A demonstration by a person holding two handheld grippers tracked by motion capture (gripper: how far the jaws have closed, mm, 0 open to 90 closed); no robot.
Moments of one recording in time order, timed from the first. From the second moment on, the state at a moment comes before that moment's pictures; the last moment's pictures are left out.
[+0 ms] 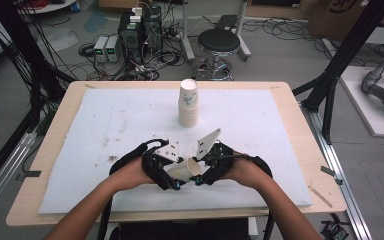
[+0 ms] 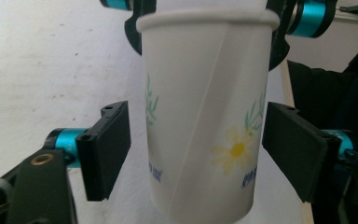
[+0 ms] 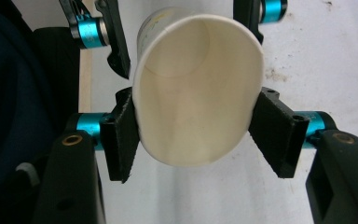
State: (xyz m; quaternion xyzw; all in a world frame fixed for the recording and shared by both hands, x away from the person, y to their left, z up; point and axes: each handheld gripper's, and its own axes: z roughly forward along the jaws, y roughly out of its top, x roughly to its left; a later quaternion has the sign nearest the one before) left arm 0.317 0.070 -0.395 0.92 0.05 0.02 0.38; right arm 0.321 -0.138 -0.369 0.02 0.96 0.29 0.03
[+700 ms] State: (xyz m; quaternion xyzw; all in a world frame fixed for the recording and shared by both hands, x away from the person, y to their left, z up) left arm 0.320 0.069 -0.401 0.91 0.06 -0.01 0.41; right arm 0.322 -0.133 -0.360 0.03 0.95 0.31 0.03
